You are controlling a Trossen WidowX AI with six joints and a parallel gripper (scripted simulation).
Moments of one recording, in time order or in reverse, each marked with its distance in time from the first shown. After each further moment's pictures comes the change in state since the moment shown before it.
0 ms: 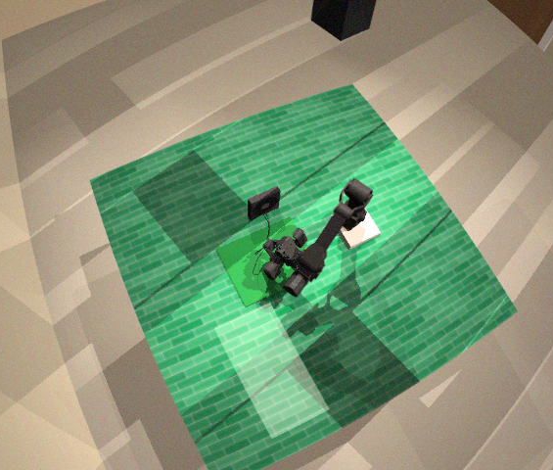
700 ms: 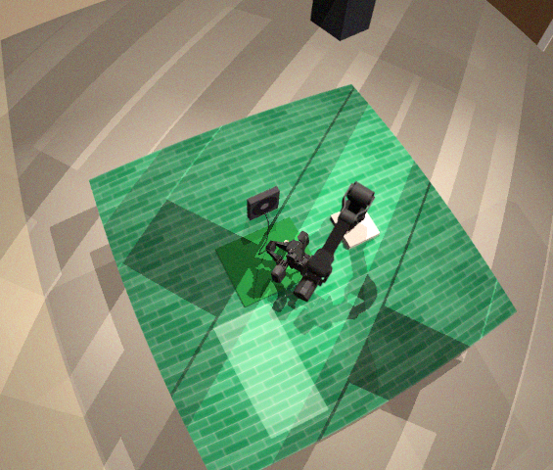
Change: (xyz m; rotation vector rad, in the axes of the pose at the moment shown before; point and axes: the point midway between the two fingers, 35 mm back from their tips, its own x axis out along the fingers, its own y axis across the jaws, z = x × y) arm -0.019 0.000 0.002 0.055 -0.220 0.099
